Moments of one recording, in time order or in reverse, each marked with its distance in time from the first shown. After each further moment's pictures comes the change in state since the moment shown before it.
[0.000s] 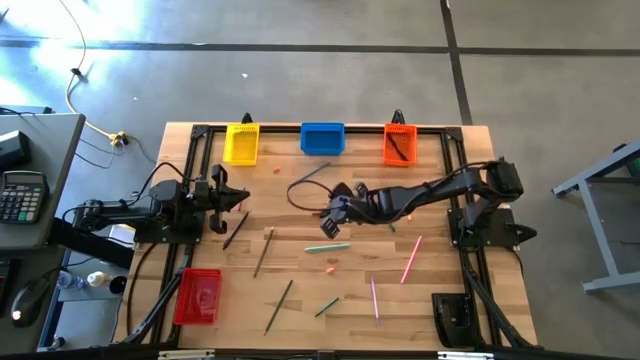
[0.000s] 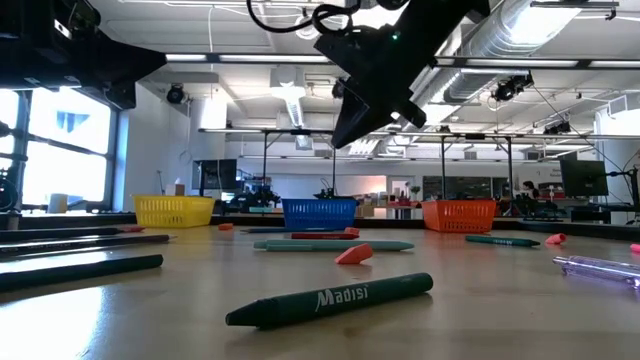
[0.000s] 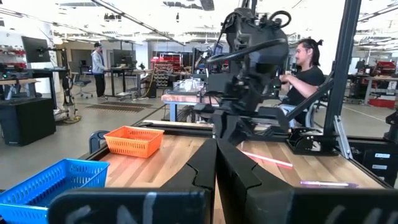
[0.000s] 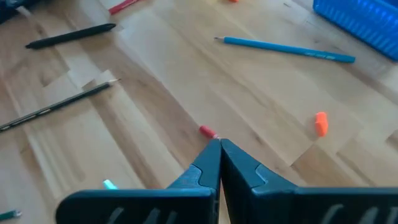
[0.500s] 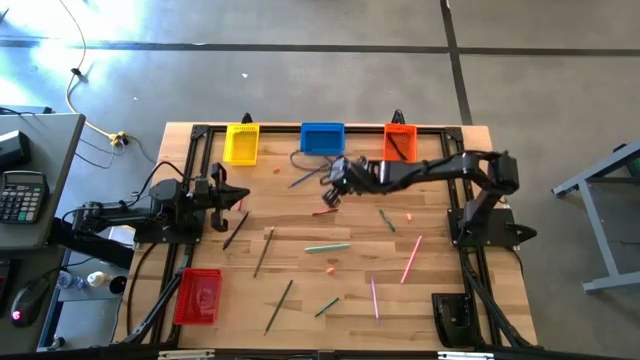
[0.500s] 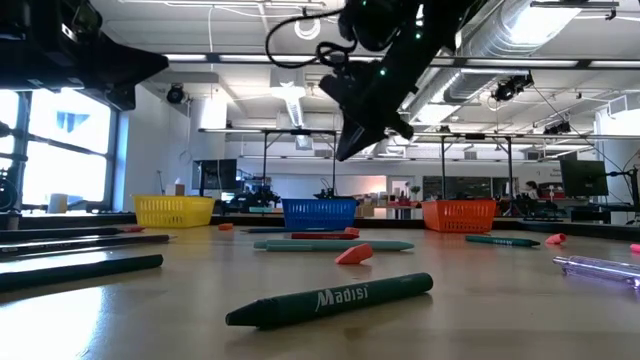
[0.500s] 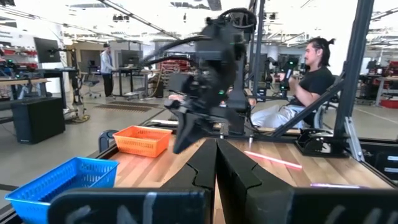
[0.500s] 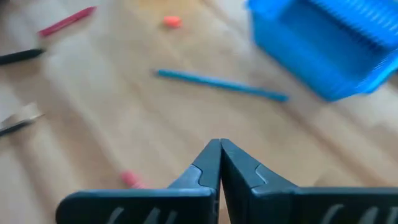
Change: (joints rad) left arm 0.027 0.000 0.000 0.000 0.000 0.000; right arm -0.228 0.000 0.000 0.021 -0.108 -0.192
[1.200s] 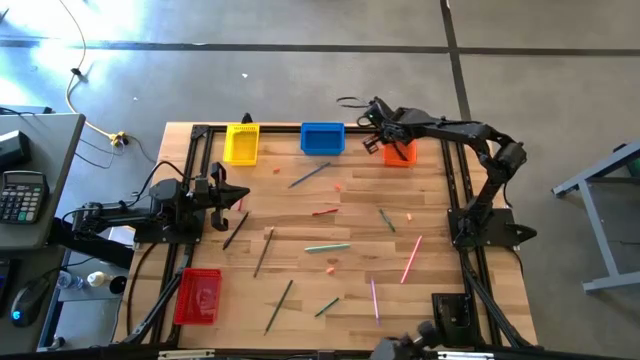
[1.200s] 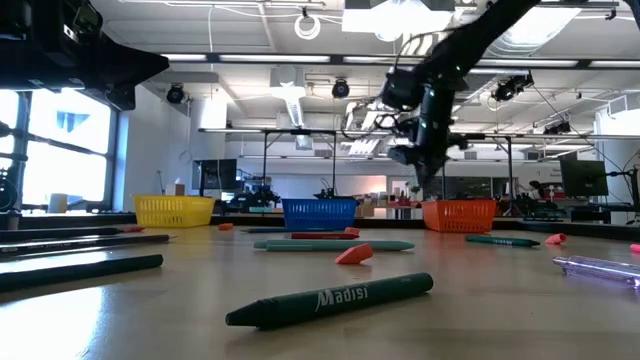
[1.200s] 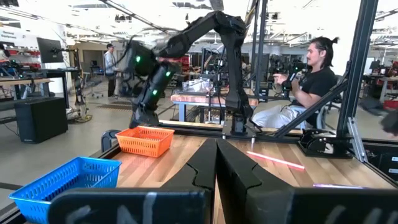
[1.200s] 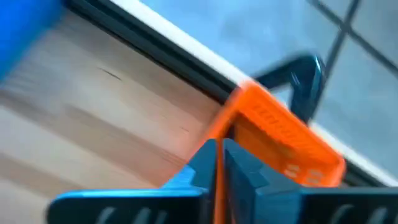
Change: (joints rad) left arm 0.016 0.000 0.000 0.000 0.000 0.000; right arm -0.539 0.000 0.027 -0.284 0.085 -0.281
